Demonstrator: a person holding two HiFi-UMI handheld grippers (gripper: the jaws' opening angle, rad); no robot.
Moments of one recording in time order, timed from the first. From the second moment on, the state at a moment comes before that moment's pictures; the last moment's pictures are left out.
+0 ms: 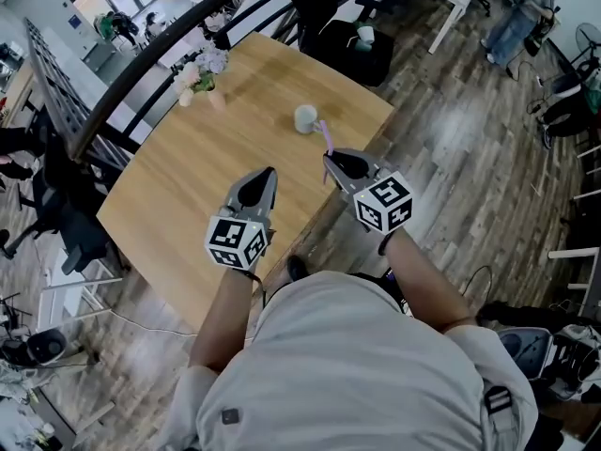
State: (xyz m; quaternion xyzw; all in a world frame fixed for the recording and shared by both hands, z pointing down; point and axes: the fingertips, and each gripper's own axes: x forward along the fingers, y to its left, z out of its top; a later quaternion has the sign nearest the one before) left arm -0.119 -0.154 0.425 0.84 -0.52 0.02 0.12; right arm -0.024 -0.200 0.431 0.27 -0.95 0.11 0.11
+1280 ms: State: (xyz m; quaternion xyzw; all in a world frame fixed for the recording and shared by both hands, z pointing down) left arm 0.100 0.004 0.399 0.80 -0.59 0.01 0.10; right arm 0.210 -0.033 0.406 0.19 -0.98 0.09 0.05
